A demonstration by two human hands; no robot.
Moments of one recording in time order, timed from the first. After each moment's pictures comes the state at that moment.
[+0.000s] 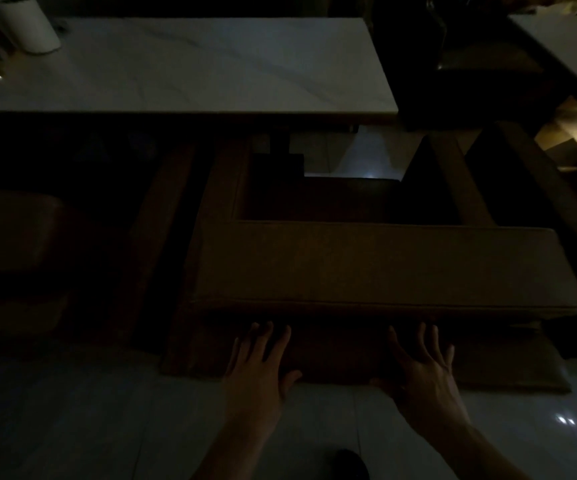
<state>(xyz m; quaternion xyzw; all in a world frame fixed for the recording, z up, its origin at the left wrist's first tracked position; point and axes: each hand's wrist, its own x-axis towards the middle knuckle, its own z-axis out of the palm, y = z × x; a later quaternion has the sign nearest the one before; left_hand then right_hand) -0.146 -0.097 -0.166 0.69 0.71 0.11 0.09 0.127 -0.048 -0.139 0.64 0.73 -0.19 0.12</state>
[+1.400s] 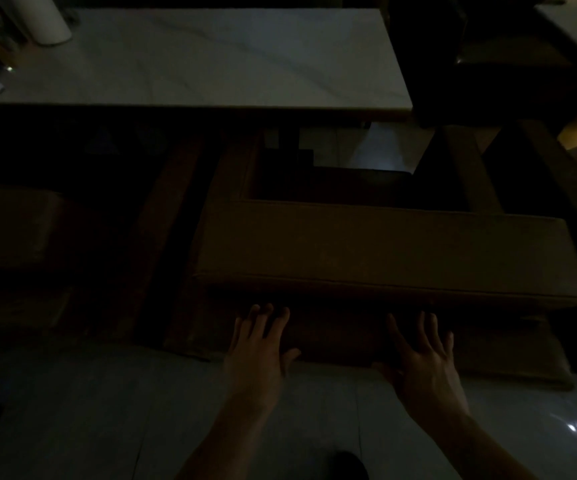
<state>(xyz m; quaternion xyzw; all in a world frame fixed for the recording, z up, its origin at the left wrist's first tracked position) -0.145 -0.055 -0.166 0.66 0.74 0.13 0.08 0.125 -0.018 -0.146 0.63 0.76 -0.15 0.06</state>
